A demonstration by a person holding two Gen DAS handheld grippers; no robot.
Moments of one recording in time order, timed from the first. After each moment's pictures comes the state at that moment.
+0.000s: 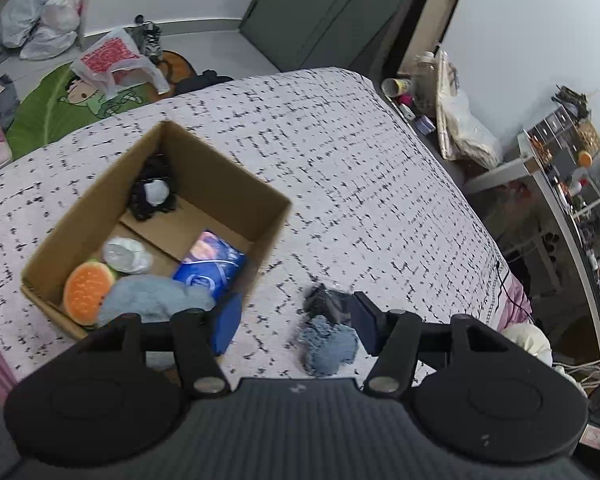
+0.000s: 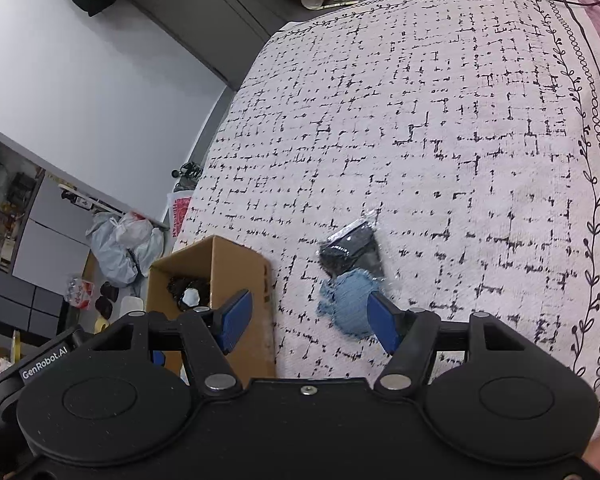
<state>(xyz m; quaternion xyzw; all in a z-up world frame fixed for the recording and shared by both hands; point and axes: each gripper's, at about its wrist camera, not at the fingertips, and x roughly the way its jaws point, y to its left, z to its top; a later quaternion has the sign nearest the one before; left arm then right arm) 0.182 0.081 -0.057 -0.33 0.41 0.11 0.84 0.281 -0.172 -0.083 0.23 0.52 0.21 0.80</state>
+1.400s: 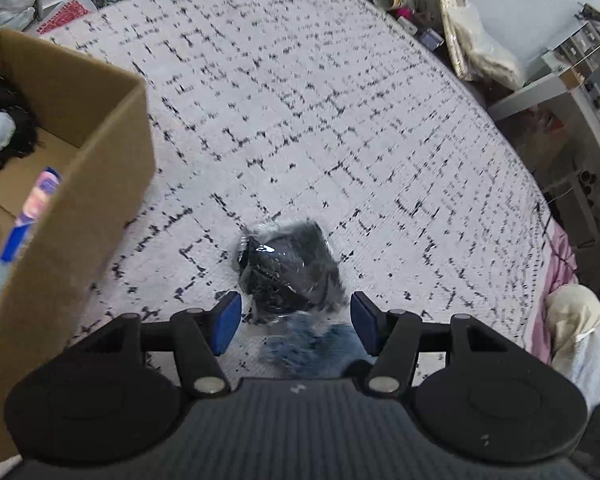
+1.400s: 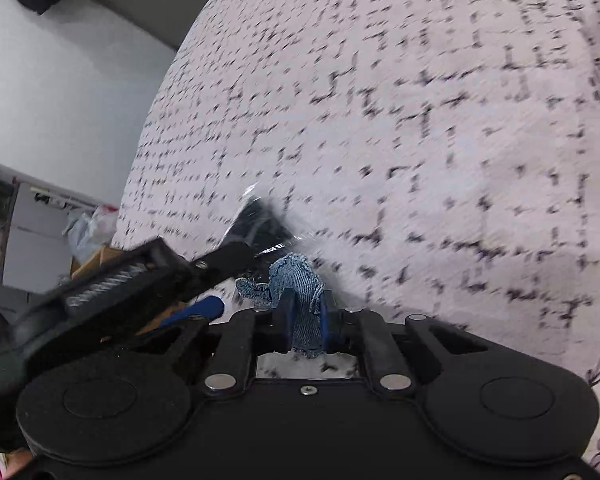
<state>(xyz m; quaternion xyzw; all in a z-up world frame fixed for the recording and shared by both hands) 0.293 -0.004 -0.166 -0.29 0.49 0.10 0.81 0.337 -0.198 -0.187 0.25 0.57 0.19 0.76</state>
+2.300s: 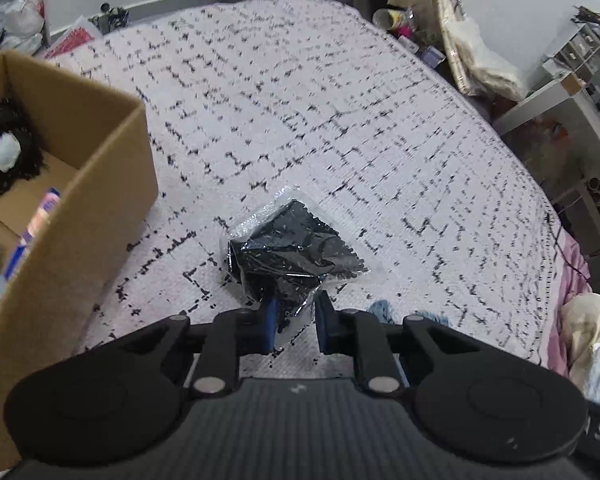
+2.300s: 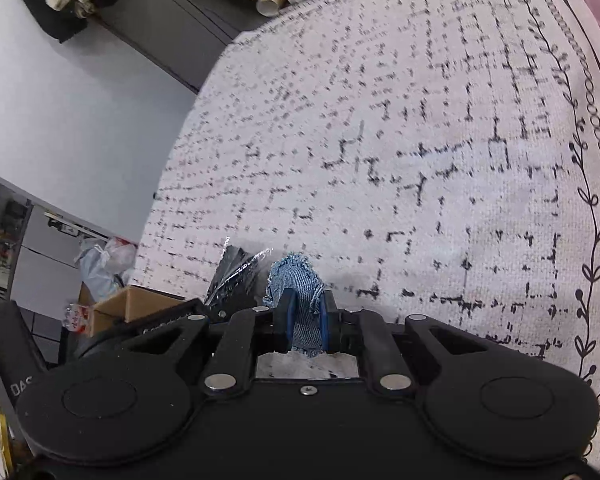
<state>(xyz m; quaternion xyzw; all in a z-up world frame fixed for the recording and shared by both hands) 0.290 -0.008 -0.160 -0.27 0.46 0.11 0.84 0.336 -0.213 -0.158 0.26 0.51 0.20 0.80</state>
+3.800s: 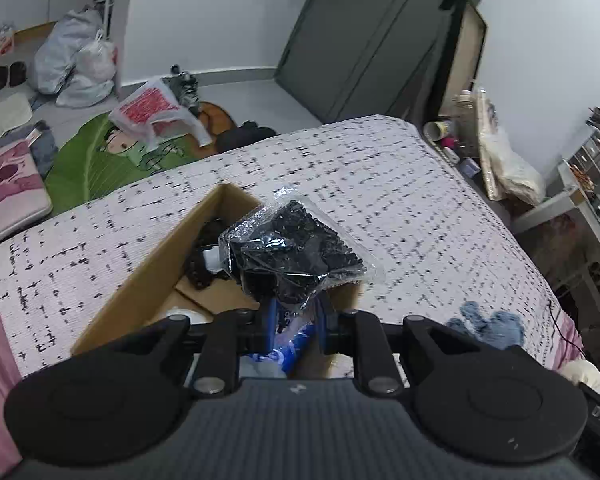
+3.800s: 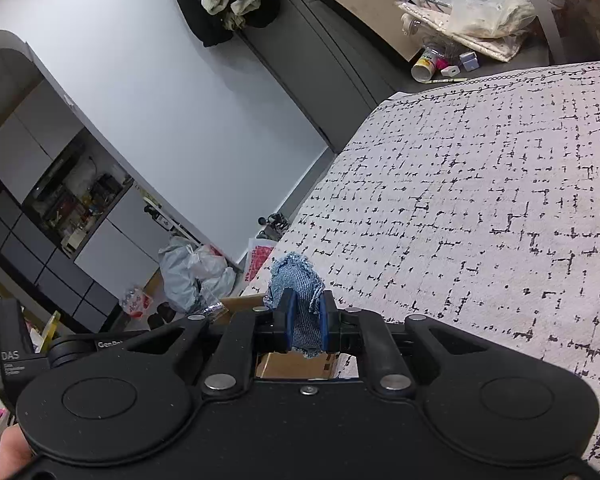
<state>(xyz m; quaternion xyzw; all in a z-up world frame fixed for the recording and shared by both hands) 0.187 0.120 -0.074 -0.28 0.37 0.19 0.86 0.281 -0.151 -0.090 0.22 0.36 0.34 0.84</state>
